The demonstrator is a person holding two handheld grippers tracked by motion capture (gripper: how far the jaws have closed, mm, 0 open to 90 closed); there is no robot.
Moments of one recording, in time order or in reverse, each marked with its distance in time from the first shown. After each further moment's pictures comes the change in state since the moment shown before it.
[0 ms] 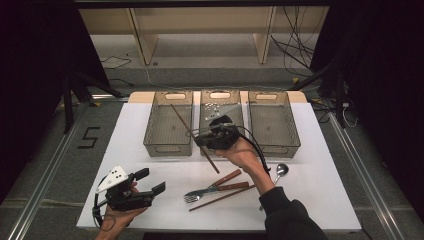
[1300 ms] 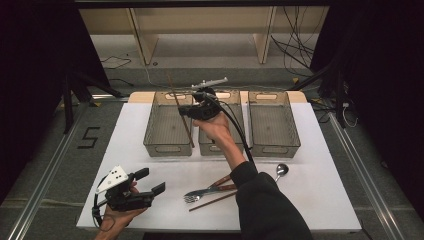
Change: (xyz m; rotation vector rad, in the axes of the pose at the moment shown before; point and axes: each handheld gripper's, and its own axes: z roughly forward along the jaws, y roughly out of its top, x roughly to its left) left arm -0.001 0.001 -0.001 0.002 -0.005 0.018; right arm -0.028 0.065 0.039 -0.151 -0.062 0.183
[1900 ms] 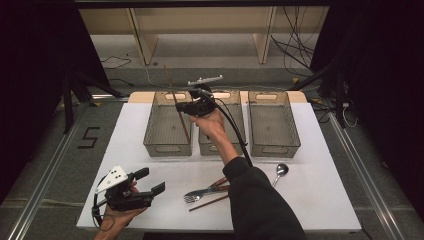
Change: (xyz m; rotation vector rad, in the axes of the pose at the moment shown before) left arm 0.001 0.001 0.000 -0.005 -0.007 0.001; right arm -0.006 0.008 0.018 -0.016 -0.023 0.027
